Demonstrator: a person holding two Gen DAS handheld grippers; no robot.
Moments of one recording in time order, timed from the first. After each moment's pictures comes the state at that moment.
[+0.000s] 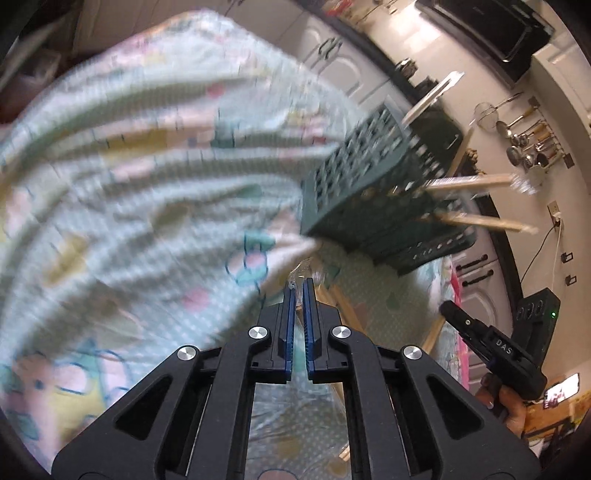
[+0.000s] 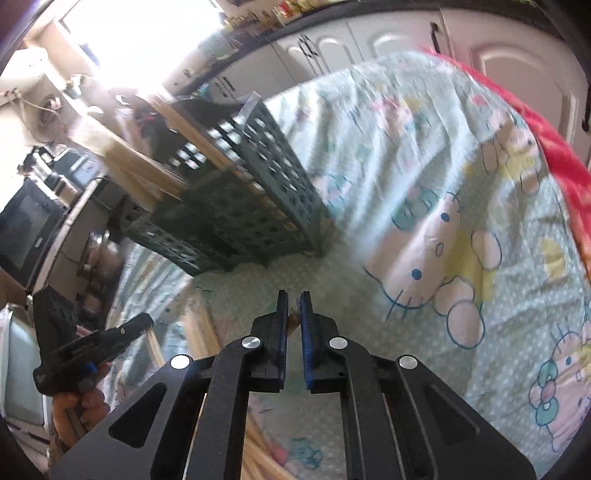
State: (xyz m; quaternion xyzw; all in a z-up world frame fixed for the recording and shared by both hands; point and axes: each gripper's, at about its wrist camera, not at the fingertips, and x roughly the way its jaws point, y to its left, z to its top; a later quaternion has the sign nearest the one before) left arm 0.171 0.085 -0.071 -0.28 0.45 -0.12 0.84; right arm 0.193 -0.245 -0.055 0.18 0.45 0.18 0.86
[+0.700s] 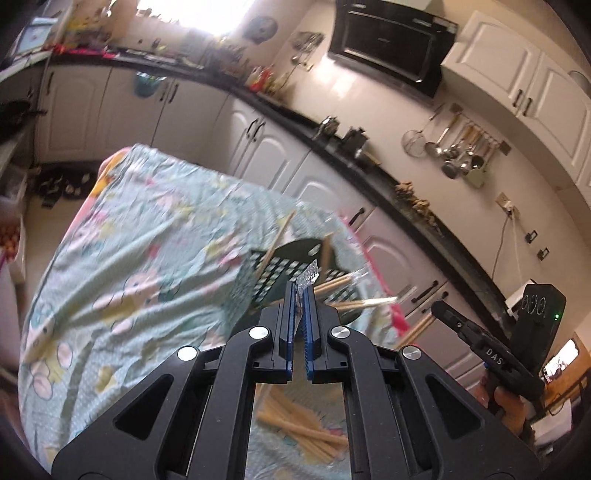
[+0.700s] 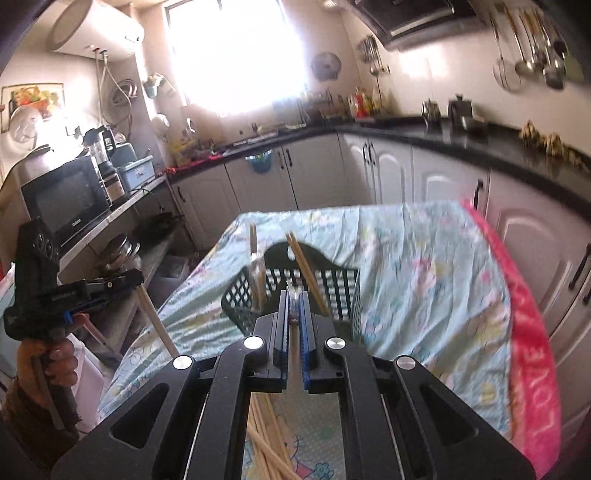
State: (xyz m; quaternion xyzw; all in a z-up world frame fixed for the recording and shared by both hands) left arm 0.148 0.065 0.089 -0.21 0.30 -0.18 0.91; right arm 0.150 -0.219 0.092 0.06 0.27 0.22 0.93
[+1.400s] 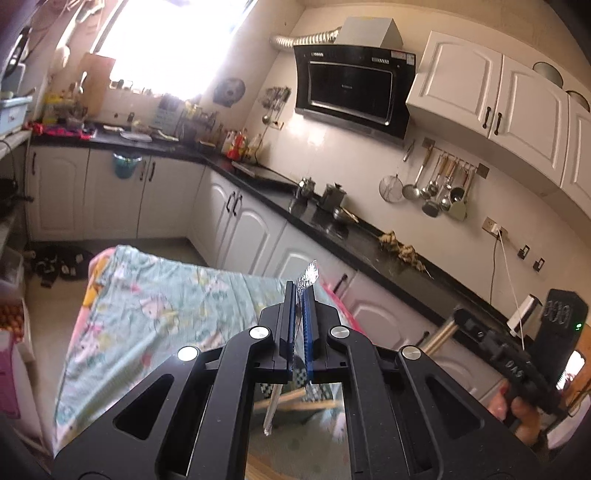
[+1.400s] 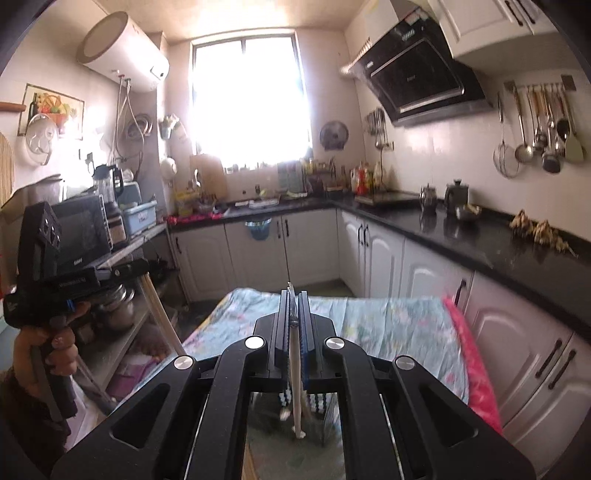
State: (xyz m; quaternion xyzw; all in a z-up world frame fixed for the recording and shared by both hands) left arm 0.176 0.048 0.202 -0.16 0.19 -0.17 0.95; right arm 0.155 -0.237 0.203 0.03 0.15 0.21 0.97
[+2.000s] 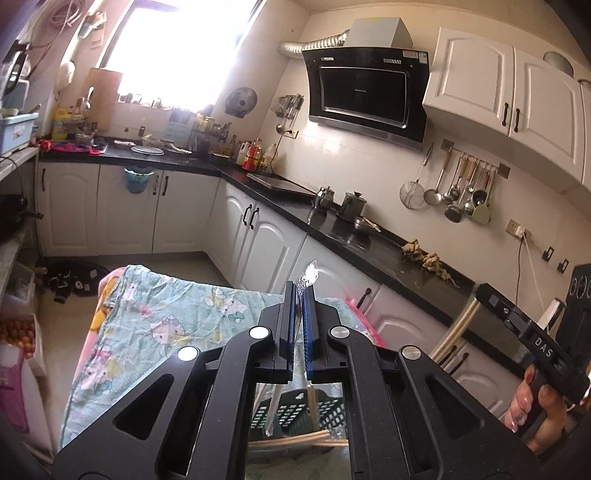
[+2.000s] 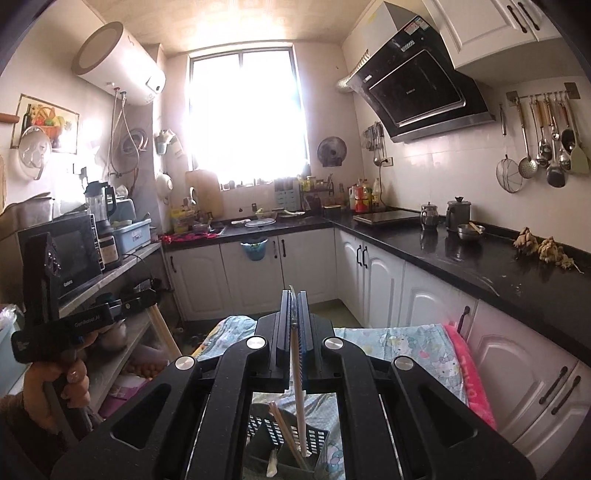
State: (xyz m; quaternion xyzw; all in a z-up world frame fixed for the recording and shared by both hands) left arm 0.222 0.034 0.198 -0.14 0.18 -0.14 0.96; right arm 0.212 -0.233 0.218 0.03 0.13 0.21 0.97
